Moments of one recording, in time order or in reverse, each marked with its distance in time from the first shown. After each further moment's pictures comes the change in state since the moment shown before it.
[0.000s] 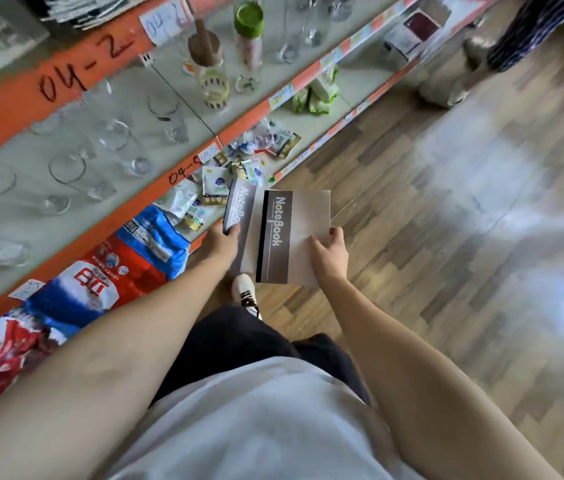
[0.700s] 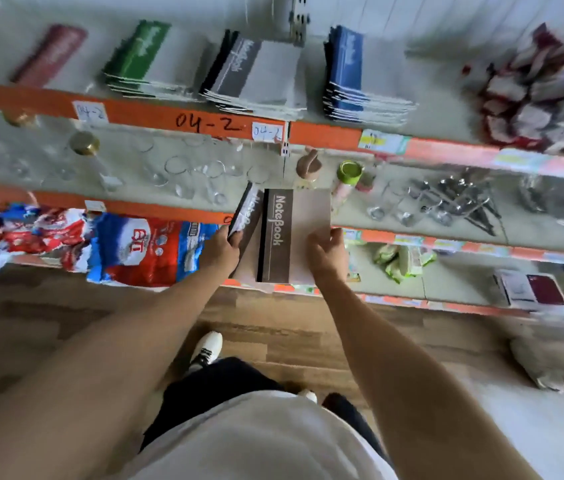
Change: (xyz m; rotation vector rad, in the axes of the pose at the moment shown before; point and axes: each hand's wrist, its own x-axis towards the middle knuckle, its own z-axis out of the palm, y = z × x) left_hand -0.025 0.136 0.023 -0.233 0.701 -0.132; right_hand 0.139 -0.195 -0.028 -0.323 -0.519 -0.668
